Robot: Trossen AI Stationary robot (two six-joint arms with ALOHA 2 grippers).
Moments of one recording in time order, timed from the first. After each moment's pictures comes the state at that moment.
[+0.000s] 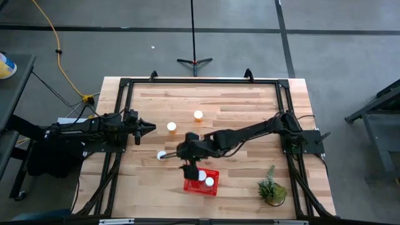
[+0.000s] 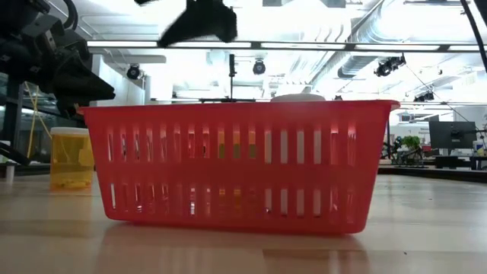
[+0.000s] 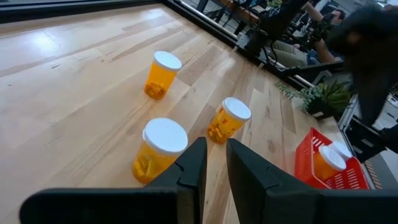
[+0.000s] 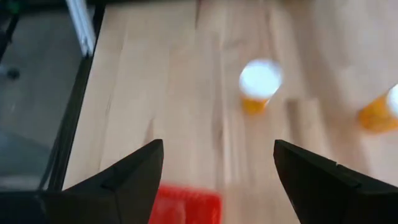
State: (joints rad) left arm 0.05 0.02 0.14 -0.40 -0.14 -0.51; right arm 0.25 2.08 1.88 -0.57 0.05 0.29
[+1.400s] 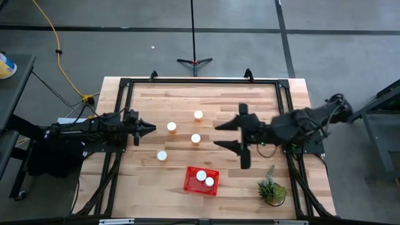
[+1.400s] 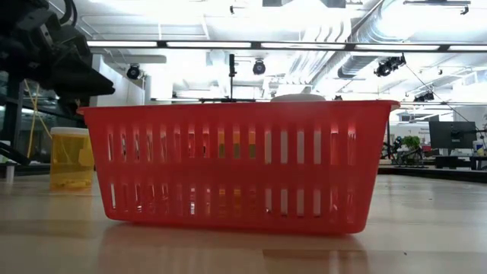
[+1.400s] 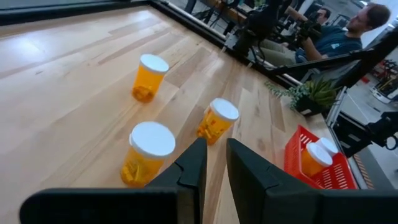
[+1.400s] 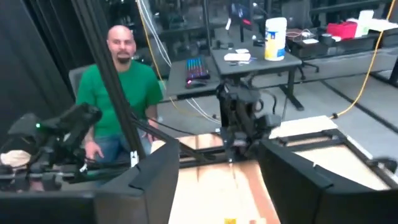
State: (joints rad) left arm 0.05 0.02 0.14 -0.38 -0.10 -0.49; right arm 0.43 1.42 1.67 -0.41 0.45 0.25
